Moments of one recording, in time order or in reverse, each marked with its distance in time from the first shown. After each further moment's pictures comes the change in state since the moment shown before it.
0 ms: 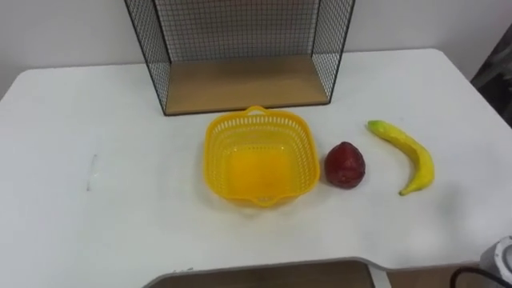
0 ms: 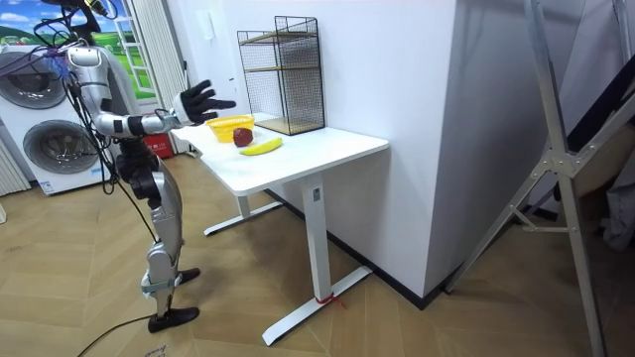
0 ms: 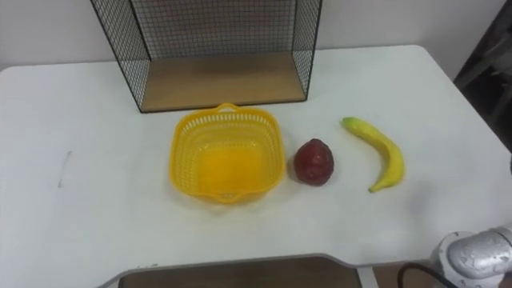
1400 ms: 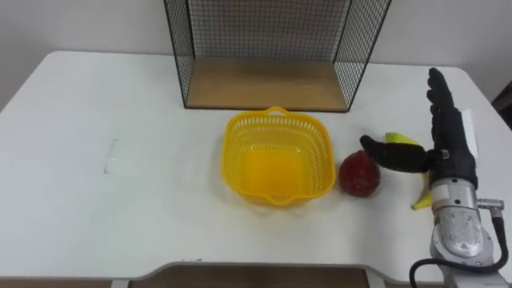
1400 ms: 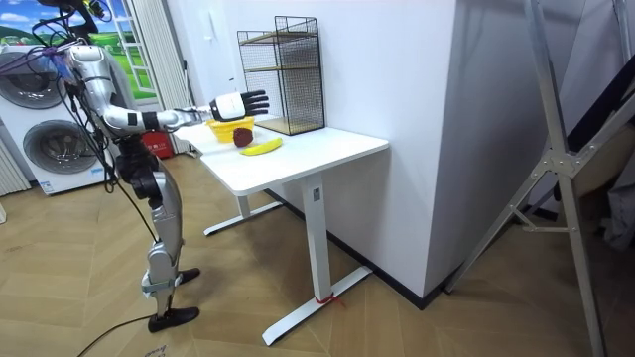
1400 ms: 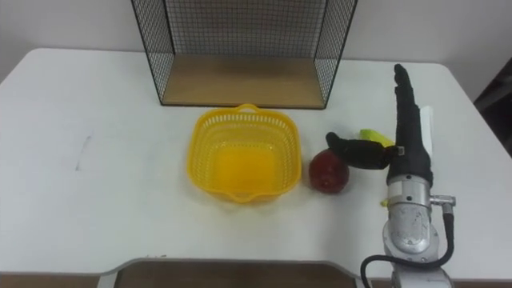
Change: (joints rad) left arm -0.008 0.024 -0.056 -0.026 0.074 0.010 -0.001; right arm -0.068 -0.082 0.282 0.116 -0.078 0.057 0.685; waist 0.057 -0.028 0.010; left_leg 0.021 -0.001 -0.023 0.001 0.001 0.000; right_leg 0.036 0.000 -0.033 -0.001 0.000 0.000
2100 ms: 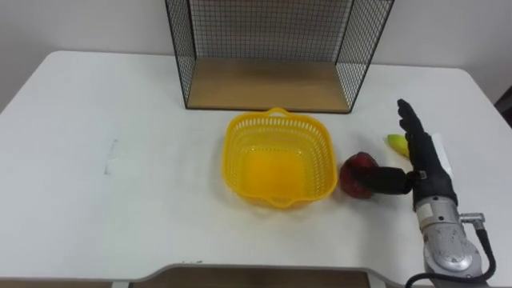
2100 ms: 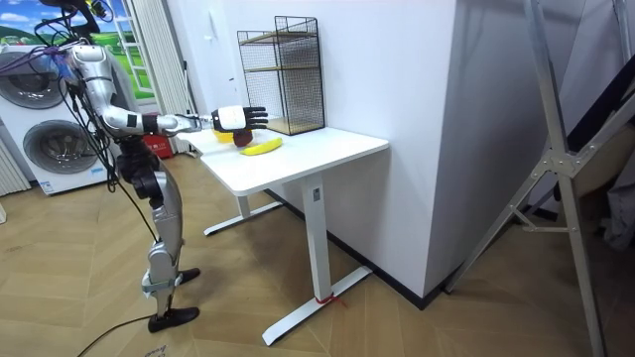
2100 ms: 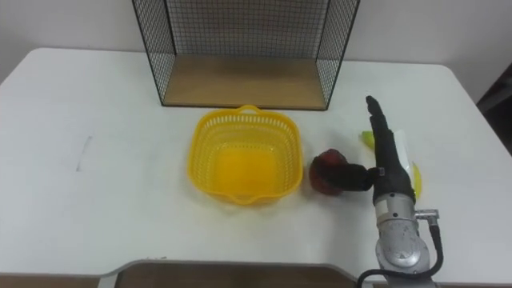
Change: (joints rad) left arm -0.005 -0.002 -0.001 0.000 0.013 0.008 0.000; right arm 0.037 0.003 0.041 0.057 -0.041 0.013 0.088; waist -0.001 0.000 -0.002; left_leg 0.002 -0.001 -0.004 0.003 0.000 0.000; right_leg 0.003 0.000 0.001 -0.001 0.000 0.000
